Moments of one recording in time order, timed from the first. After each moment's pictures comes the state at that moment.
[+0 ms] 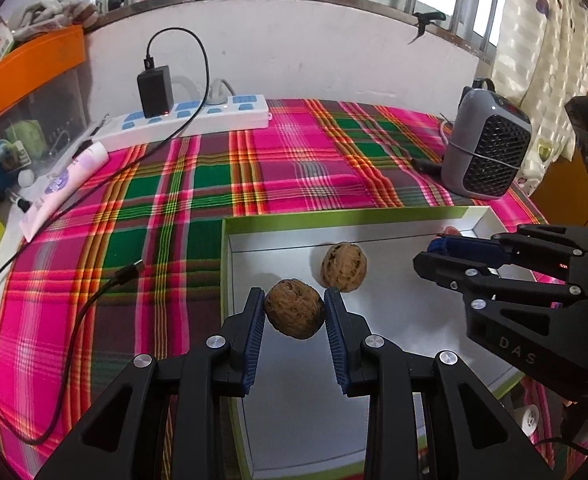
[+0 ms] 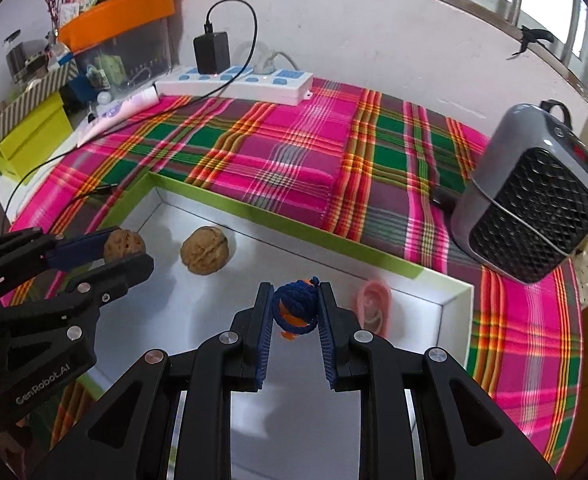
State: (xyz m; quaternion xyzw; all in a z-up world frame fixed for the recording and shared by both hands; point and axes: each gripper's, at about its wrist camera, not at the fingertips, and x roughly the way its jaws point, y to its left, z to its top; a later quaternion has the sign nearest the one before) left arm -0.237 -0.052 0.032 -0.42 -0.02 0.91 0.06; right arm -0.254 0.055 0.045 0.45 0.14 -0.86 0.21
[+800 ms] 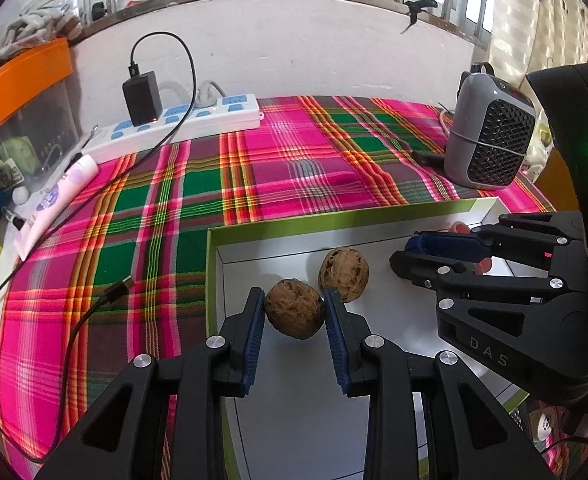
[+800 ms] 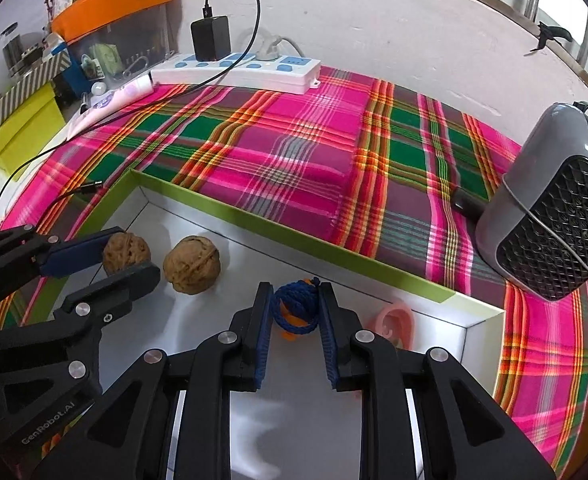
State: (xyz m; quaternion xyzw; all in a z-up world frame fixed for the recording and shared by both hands) left arm -0.247 -0.042 0.026 -0.42 0.01 0.91 0.06; right arm -0.269 0.048 0.033 0.46 0.14 -0.85 0.22
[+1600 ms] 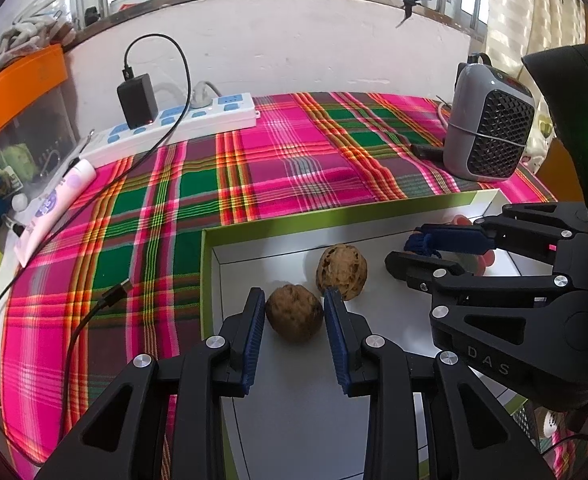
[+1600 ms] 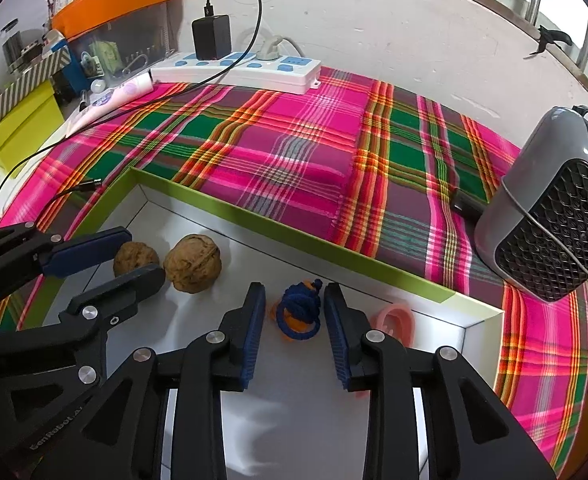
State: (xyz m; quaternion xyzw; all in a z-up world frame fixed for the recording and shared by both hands) left arm -0.249 -0.039 0.025 -0.42 0.02 0.91 0.06; right arm -0.265 0.043 0.033 0.45 0.15 -0.85 0.22
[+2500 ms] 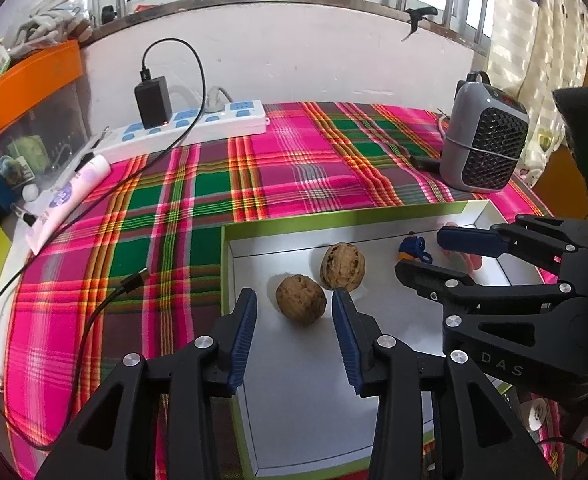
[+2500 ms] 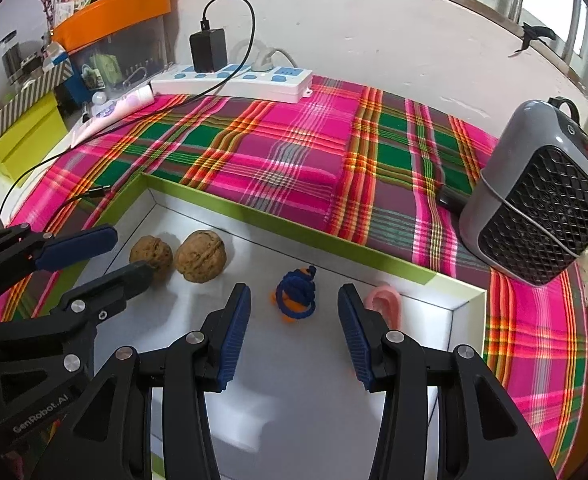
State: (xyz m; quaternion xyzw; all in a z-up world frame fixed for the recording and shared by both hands) left arm -0.233 -0.048 0.036 -0.41 0.00 0.91 0.05; right arm -0.250 0.053 0.043 0.44 0.13 -0.86 0.21
